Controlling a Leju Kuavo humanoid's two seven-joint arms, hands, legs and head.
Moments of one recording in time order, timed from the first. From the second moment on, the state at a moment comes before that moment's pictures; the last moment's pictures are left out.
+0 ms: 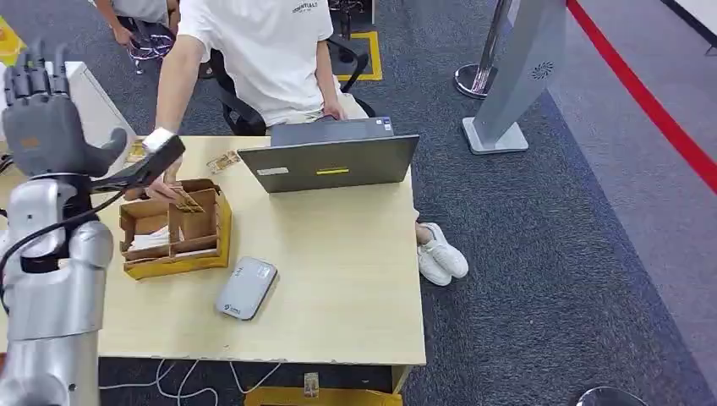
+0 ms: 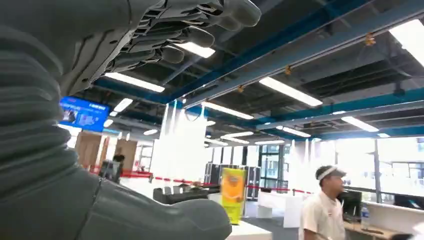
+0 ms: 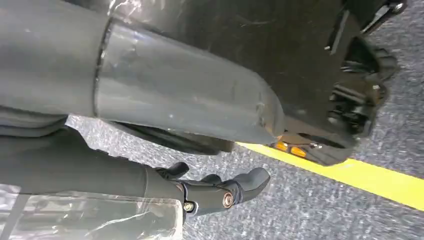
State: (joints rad) left arm -0.55 0.19 0.07 -1.37 -1.38 0.15 -0.02; right arm -0.13 0.06 1.22 -0.12 -0.86 -0.24 -0.04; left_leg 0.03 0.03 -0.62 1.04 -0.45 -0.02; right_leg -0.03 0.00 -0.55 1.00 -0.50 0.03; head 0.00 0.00
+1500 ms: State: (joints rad) left arm -0.04 0.48 1.50 -0.27 0.07 0.17 -0.04; right arm -0.12 0.02 1.34 -0.11 -0.93 -0.25 0.09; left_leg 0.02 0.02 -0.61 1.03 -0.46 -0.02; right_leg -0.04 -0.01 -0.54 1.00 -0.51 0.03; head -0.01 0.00
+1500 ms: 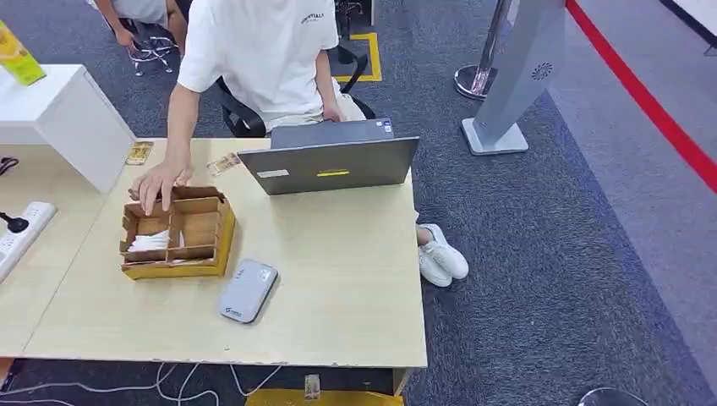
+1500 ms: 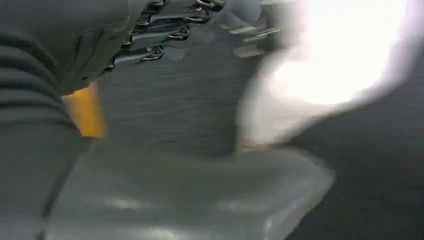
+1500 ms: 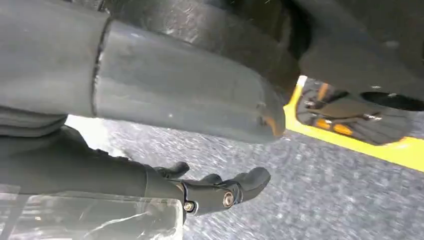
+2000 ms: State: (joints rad) left arm -0.08 -0.01 1.34 -0.20 -0.10 0.21 -0.03; right arm -0.12 0.03 1.34 -0.11 -0.99 -0.30 0.08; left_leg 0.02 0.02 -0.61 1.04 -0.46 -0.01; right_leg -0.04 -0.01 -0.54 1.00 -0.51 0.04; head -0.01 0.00
